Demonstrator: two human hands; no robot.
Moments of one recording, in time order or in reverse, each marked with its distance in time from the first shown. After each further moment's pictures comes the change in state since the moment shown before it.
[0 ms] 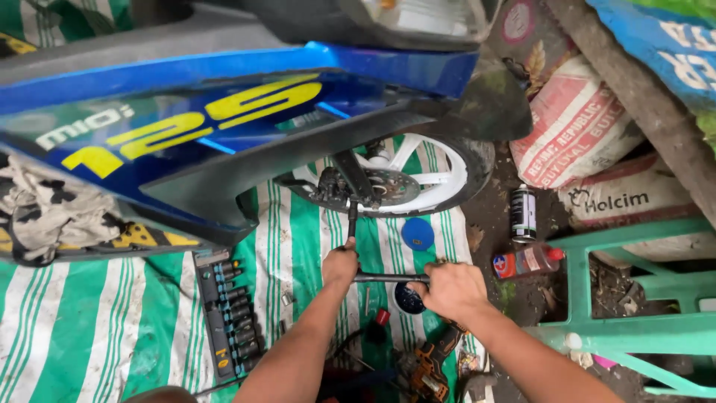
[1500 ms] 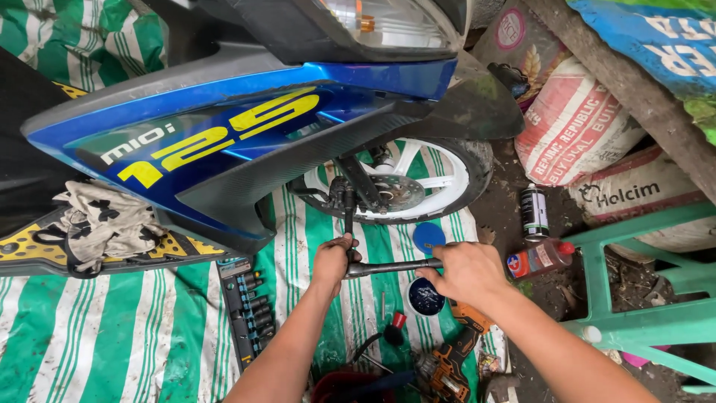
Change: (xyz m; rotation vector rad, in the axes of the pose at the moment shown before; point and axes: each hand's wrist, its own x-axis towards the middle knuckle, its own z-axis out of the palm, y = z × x) left_hand -0.052 0.025 -0.072 -0.731 0.005 0.181; right_hand -0.012 0.000 -0.067 0.096 0.183 -0.152
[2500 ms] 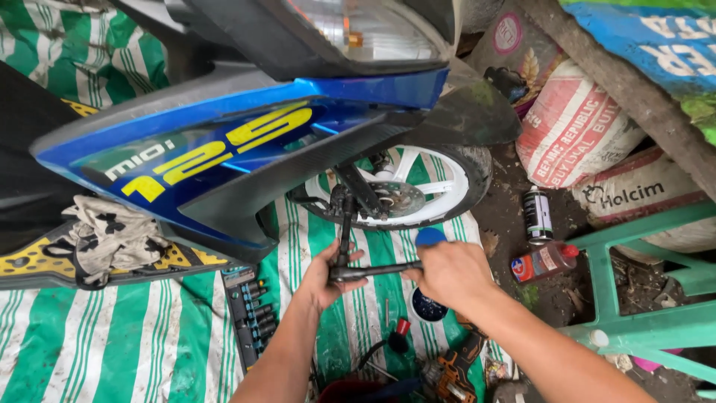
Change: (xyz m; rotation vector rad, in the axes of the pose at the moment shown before) left_hand -0.022 0.023 -0.032 -0.400 -0.283 -0.367; right_hand 0.006 -0.036 -0.016 -0.041 0.023 0.015
